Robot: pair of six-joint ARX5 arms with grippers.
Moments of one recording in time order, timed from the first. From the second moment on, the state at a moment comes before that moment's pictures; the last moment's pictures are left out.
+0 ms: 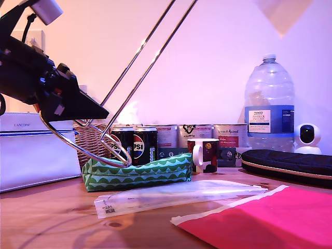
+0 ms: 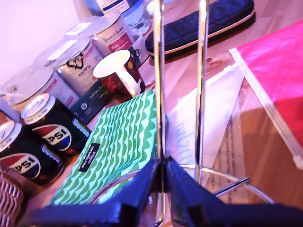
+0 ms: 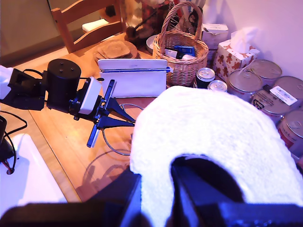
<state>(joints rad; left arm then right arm) -0.52 1.21 0.42 0.44 0.28 0.51 0.65 1.10 1.93 -1.37 -0.16 -0.18</state>
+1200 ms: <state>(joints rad) -0.56 1.21 0.41 0.55 0.30 0.56 0.60 1.21 1.93 -1.38 -0.40 -0.13</state>
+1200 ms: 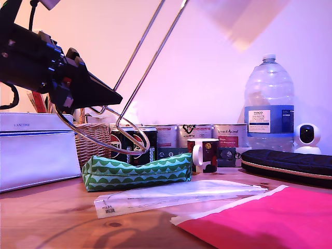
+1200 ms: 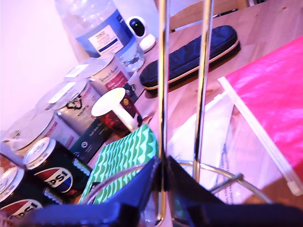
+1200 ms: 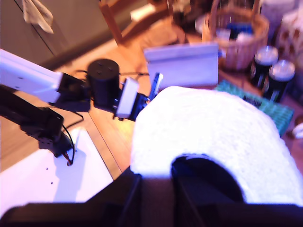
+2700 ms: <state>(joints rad) -0.67 1.86 0.41 1.31 0.41 -0.08 0.71 1.47 1.93 -1.36 0.06 -0.08</state>
